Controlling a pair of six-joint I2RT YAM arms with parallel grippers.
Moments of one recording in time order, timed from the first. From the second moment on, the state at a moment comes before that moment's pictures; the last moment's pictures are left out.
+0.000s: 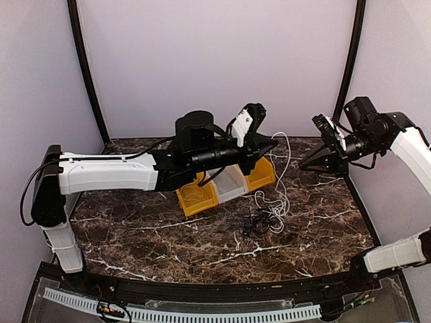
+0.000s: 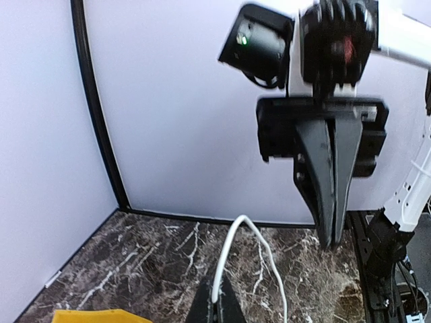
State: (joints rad) left arm -1.07 1.85 1.48 0.37 0.21 0.12; right arm 0.28 1.20 1.35 -1.18 -1.08 -0.98
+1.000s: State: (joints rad) left arm -1.07 1.75 1.73 0.40 0.22 -0.04; right arm 0.33 1.41 0.94 -0.49 -1.02 -0.75
